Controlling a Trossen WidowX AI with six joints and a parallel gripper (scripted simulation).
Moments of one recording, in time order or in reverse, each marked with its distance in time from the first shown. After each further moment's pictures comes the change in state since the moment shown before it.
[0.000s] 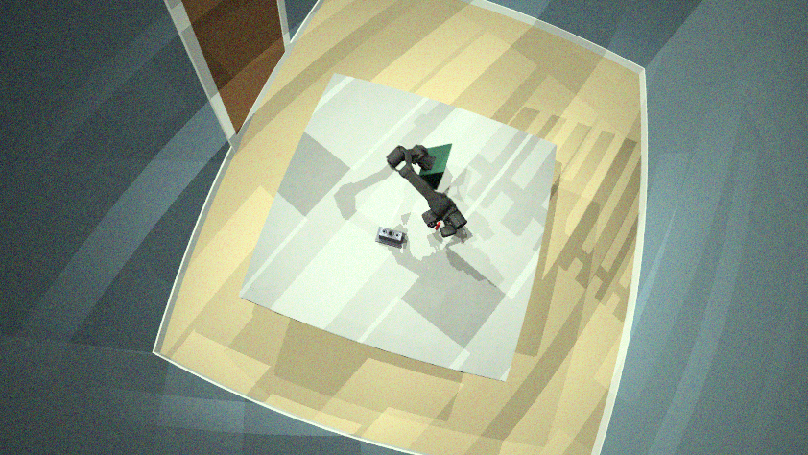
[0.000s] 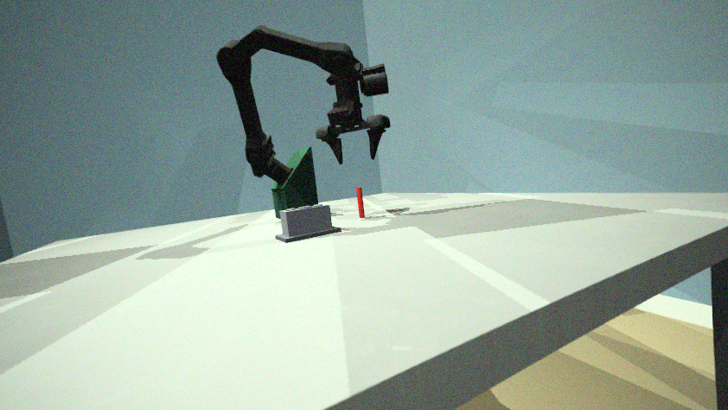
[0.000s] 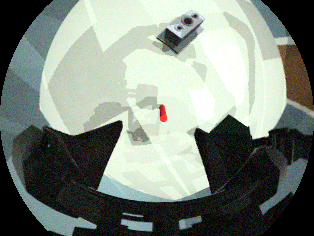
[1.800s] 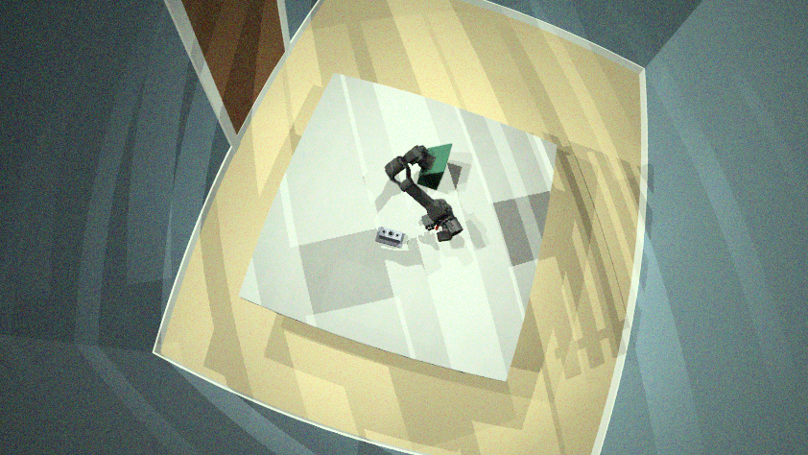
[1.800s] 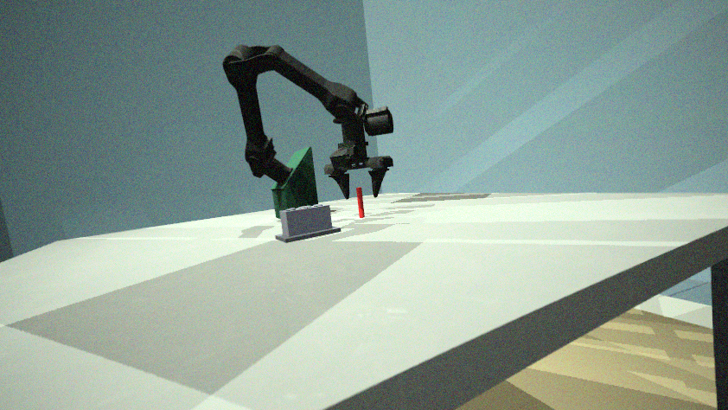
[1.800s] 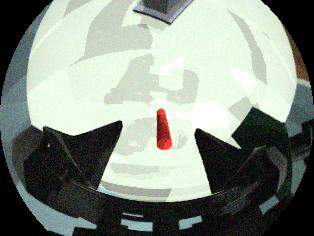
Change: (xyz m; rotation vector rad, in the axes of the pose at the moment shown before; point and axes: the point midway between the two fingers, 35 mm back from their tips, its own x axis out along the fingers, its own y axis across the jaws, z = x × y) arm 0.096 -0.009 -0.016 0.168 0.001 -0.017
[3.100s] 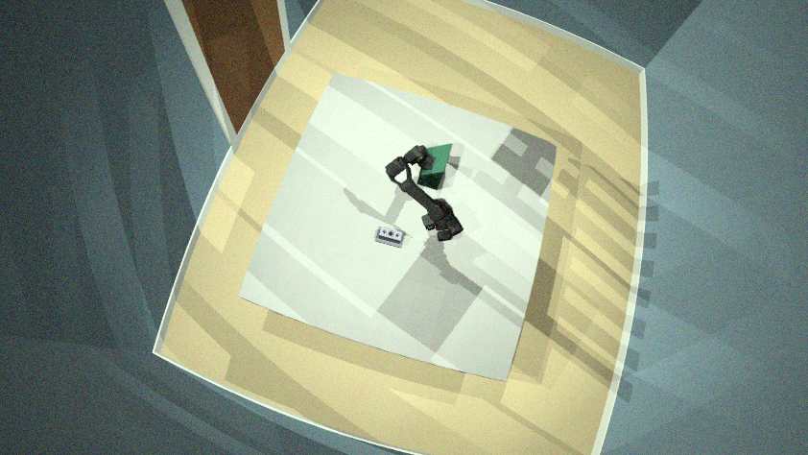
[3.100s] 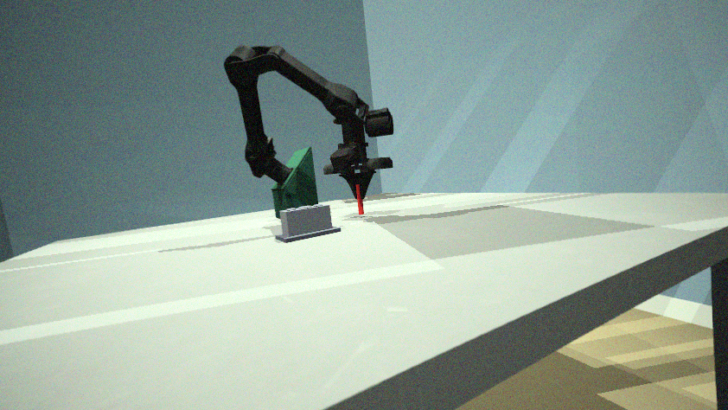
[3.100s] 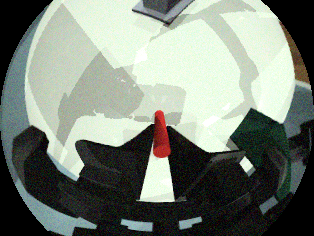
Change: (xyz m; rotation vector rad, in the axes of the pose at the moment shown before) arm 0.002 -0.003 0.000 -0.014 -0.011 -0.013
